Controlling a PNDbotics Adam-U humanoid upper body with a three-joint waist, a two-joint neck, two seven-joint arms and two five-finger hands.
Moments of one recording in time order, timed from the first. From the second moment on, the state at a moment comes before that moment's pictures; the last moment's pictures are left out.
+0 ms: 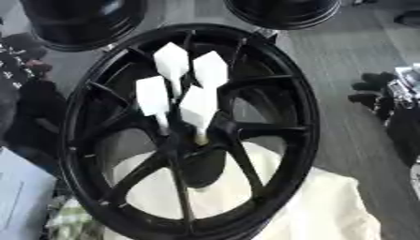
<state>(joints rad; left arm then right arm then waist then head) -0.46 0.32 0.01 -1.67 0.26 0.07 0.00 -0.20 -0.51 -0.10 -1.72 -0.36 0.06 0.06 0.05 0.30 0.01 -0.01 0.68</state>
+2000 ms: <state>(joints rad) -1.07 0.97 -0.47 -1.99 0.01 0.28 -0.60 -0.18 -0.54 -0.09 -1.71 -0.33 0.06 0.06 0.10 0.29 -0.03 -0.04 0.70</state>
